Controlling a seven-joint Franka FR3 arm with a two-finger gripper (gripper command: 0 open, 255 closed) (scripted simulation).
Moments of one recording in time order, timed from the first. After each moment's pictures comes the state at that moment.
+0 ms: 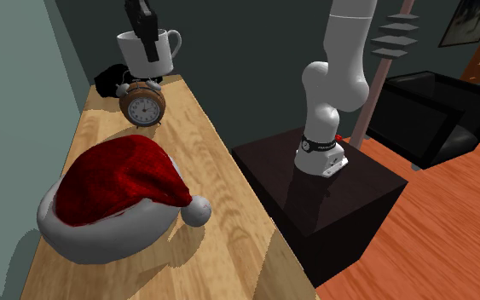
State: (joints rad) arm -0.17 -0.02 0.12 -1.55 -0.06 1.48 -0.14
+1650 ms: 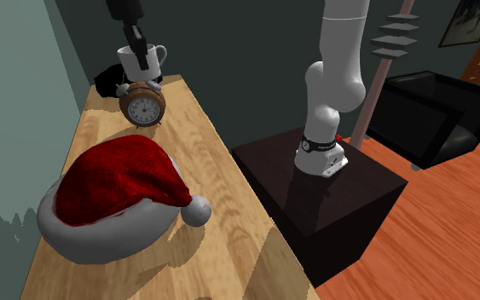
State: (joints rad) arm -0.32 0.08 -0.02 -1.60 -0.07 1.64 -0.44
